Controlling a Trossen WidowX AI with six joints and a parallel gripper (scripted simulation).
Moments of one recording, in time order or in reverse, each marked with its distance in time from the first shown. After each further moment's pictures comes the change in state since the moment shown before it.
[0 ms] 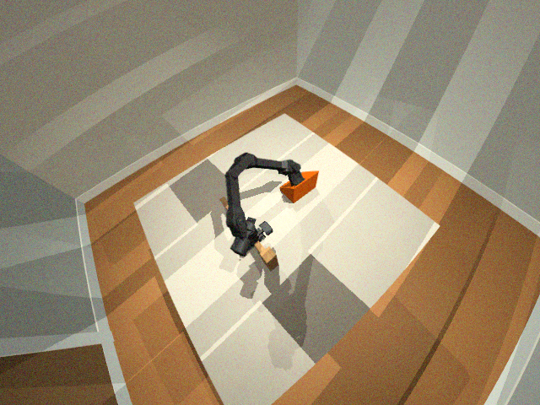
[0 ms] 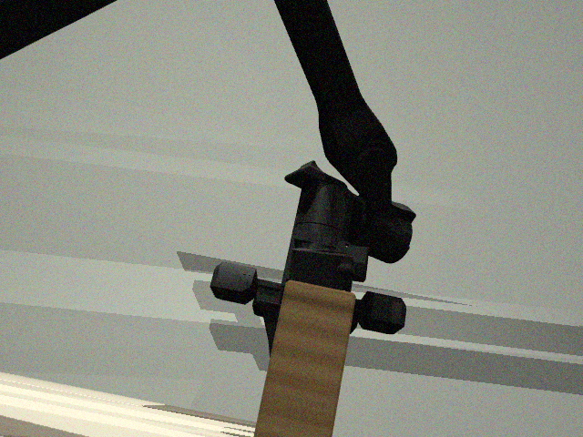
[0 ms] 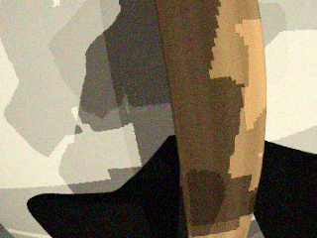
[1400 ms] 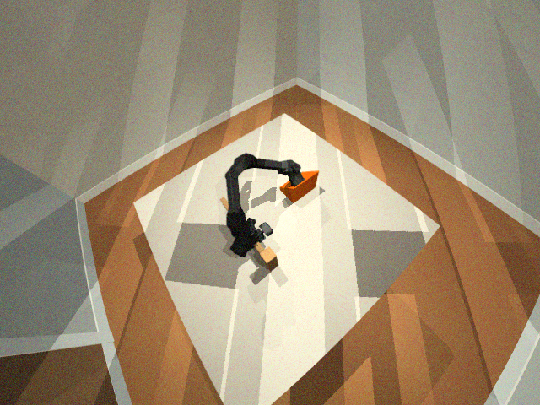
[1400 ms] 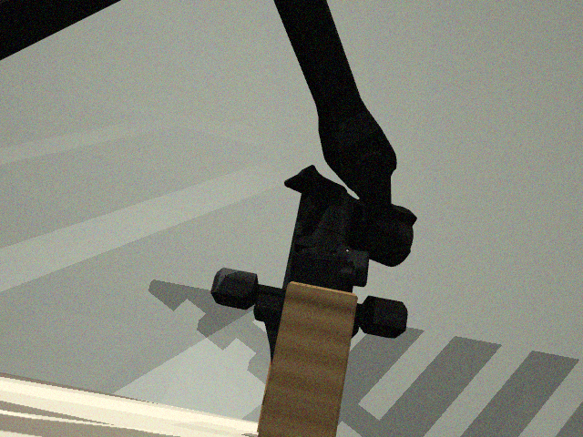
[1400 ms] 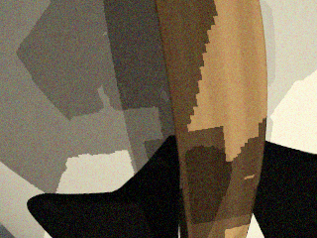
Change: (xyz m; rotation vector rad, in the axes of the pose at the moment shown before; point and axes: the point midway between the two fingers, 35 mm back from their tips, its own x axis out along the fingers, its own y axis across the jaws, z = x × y) arm 0.004 0.002 -0.001 0.005 0.000 0.010
